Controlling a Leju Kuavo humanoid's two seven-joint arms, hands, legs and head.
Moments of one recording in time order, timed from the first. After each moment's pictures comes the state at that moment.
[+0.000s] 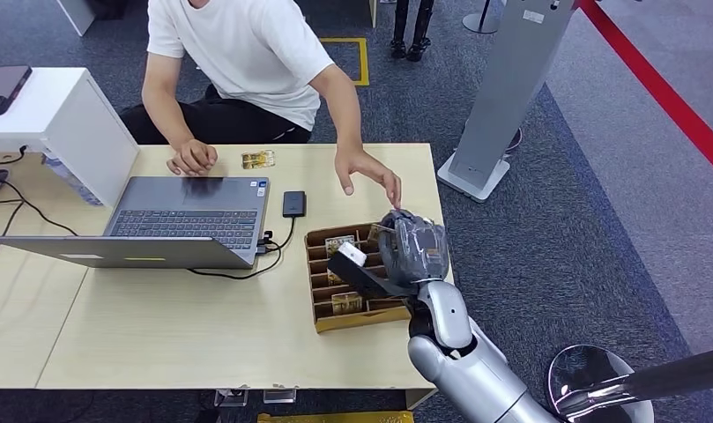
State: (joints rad) left arm -0.15 -0.04 -1.27 -0.20 1.11 0.35 -0.03; right arm -0.39 -0.02 0.73 -1.25 1.08 -0.56 0.36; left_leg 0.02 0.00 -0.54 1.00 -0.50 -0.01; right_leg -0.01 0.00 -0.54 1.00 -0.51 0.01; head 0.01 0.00
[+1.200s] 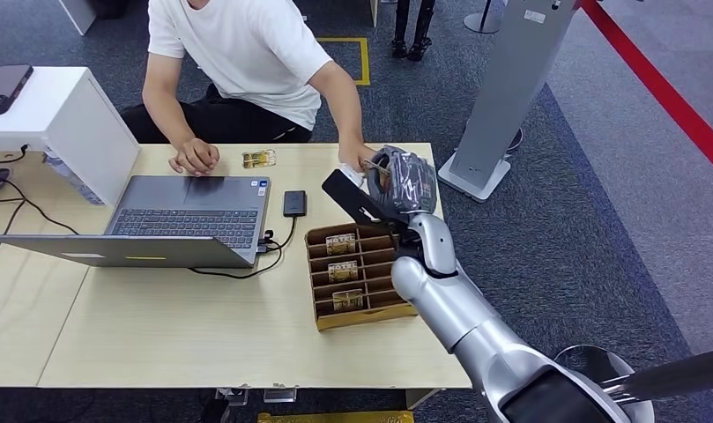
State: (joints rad) left arm -0.19 -0.05 -1.28 -0.20 1.08 0.33 0.01; right arm -0.74 0.13 0.66 -0.80 0.80 -0.61 0.26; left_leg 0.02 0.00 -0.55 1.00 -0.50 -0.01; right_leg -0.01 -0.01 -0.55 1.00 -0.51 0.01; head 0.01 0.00
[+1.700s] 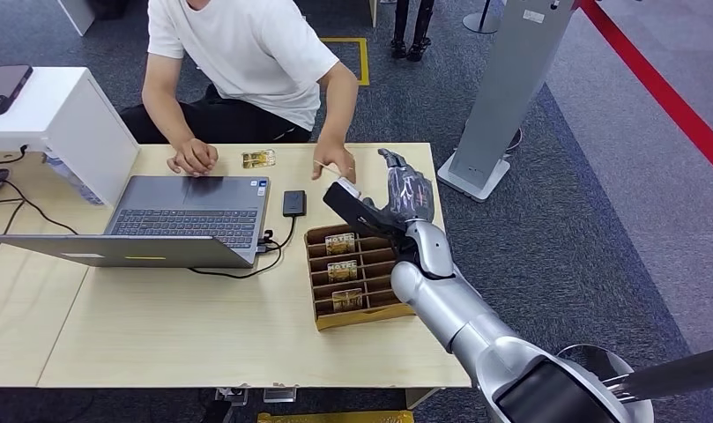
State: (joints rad) left arm -0.18 -0.05 -1.30 -0.20 1.06 0.31 -0.01; right arm -0.77 0.14 0.72 -0.63 0.76 -0.62 0.25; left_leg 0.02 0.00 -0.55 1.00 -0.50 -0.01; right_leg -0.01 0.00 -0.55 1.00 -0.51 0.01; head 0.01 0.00
